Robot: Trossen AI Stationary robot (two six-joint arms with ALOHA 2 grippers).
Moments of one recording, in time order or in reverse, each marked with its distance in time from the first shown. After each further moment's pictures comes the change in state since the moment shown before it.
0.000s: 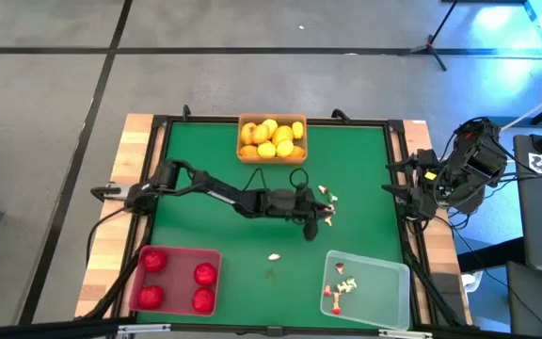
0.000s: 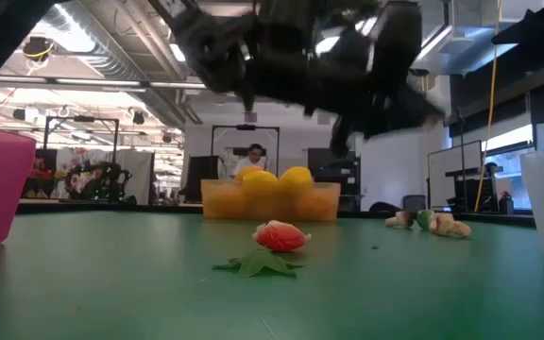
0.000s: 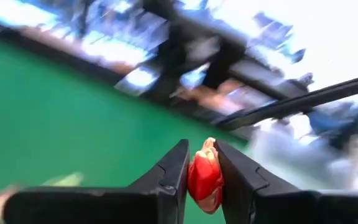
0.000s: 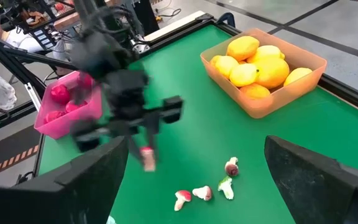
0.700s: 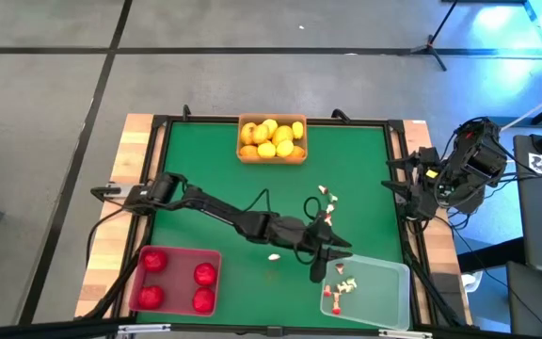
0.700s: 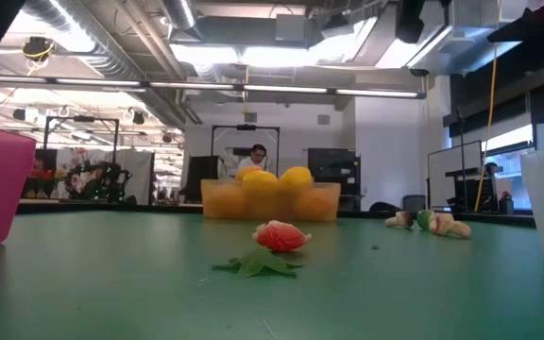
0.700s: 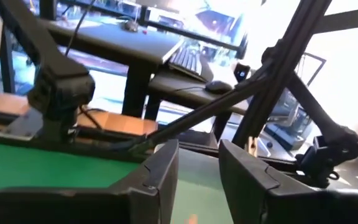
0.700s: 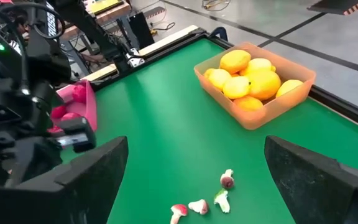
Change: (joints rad) left arm -0.176 0.012 0.334 -0.235 0.007 0.105; right arm 0.000 0.000 0.000 0.002 0.061 0.007
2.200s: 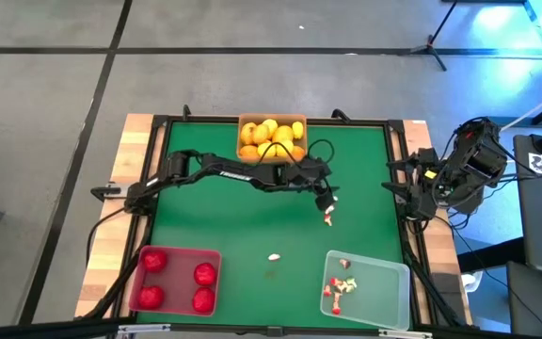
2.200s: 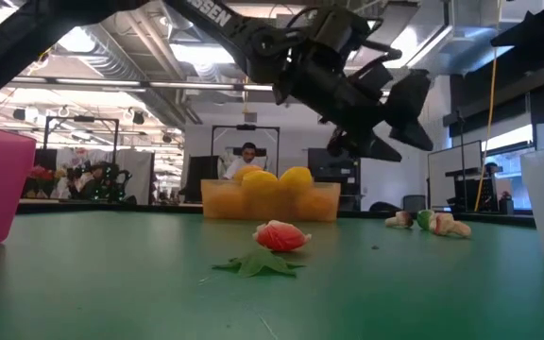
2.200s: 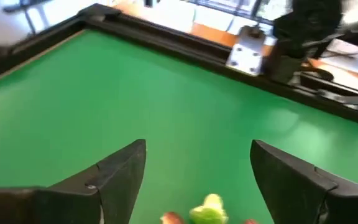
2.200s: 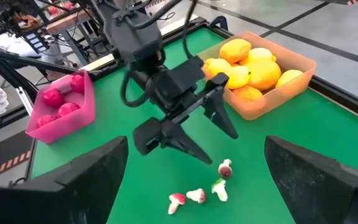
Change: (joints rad) left arm 0.362 0.092 0.010 -0.293 -0.052 0.042; right arm 0.000 0.000 0.000 -0.038 -0.039 0.026
